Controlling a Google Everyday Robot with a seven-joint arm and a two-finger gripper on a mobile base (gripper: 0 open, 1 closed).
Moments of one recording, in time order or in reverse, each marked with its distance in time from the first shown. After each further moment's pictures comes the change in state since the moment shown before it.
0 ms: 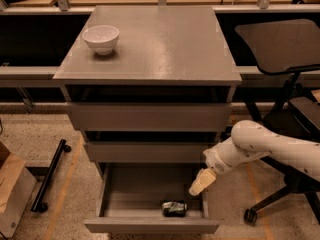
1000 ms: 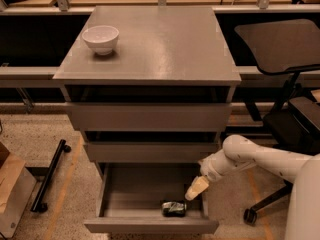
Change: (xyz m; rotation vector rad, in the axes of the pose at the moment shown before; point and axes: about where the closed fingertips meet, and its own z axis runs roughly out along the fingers) arm 0.037 -0.036 0.092 -0.040 -0.020 0.023
